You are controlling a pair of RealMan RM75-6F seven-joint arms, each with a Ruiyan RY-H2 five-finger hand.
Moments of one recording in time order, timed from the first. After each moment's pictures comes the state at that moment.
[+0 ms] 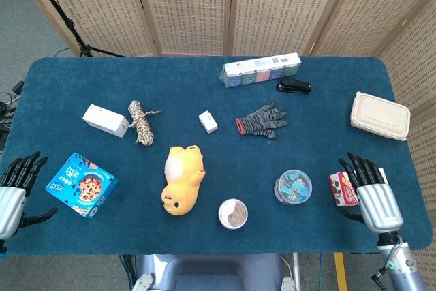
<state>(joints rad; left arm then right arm) -0.09 -1.09 0.01 -1.61 1.61 1.52 -0.10 0.17 -1.20 0.06 -1.60 -1.60 1.40 -0.13</state>
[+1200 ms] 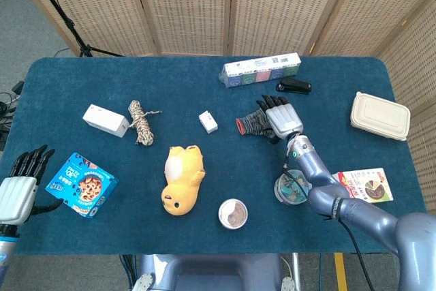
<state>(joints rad) -0.14 -1.14 -0.04 -1.63 1.47 1.40 0.01 0.93 -1.60 0.30 -1.01 -0.99 0.60 -0.39</state>
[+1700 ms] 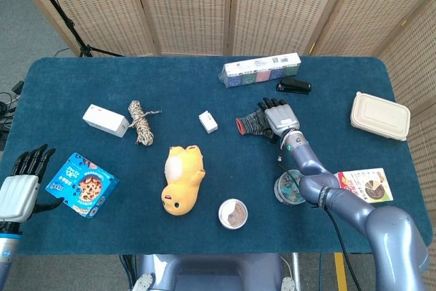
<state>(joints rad) -0.15 -1.15 -0.05 -1.63 1.44 1.38 0.06 1.02 -1.71 0.26 -0.77 -0.92 0.46 -0.33</state>
